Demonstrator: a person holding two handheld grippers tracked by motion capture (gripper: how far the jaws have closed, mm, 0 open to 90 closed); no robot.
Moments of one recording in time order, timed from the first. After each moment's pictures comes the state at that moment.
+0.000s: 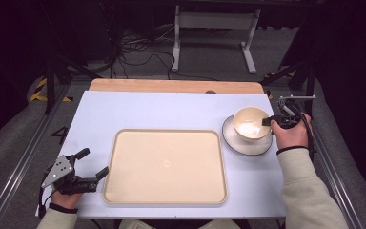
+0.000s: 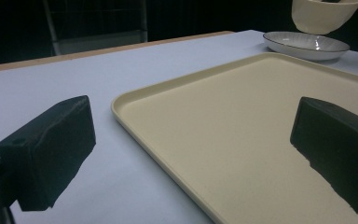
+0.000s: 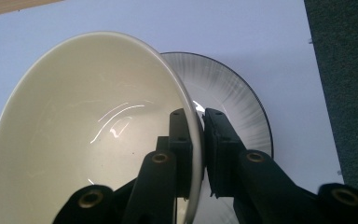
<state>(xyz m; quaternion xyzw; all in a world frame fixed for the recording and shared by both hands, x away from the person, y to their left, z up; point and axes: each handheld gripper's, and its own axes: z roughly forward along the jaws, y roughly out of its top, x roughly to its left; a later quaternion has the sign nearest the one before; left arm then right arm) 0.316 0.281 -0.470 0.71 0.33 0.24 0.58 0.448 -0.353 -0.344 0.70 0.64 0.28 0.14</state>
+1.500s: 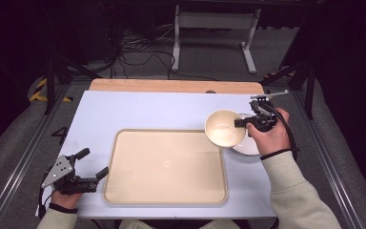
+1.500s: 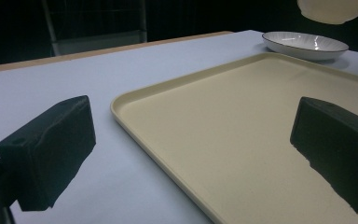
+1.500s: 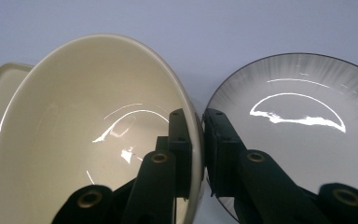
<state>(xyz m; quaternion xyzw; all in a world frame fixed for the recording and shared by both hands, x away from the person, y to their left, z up) 0.316 0.281 -0.470 0.71 0.33 0.24 0.58 0.427 -0.265 -0.316 0.59 0.74 0.32 0.10</state>
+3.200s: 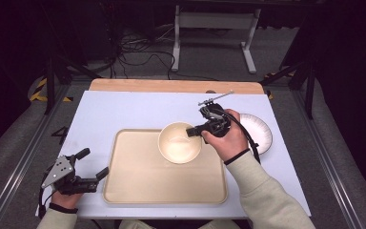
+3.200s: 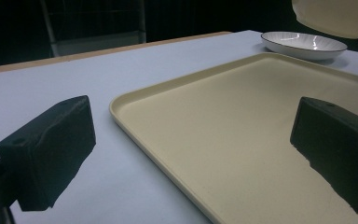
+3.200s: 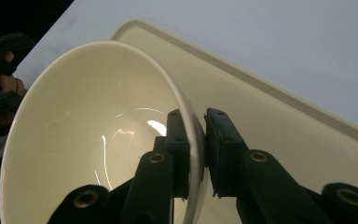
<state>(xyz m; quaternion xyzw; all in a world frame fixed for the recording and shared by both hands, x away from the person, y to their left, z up) 0.316 0.281 -0.470 0.71 0.32 0.24 0.58 0.421 -0.145 -0.321 0.45 0.83 0.34 0.01</state>
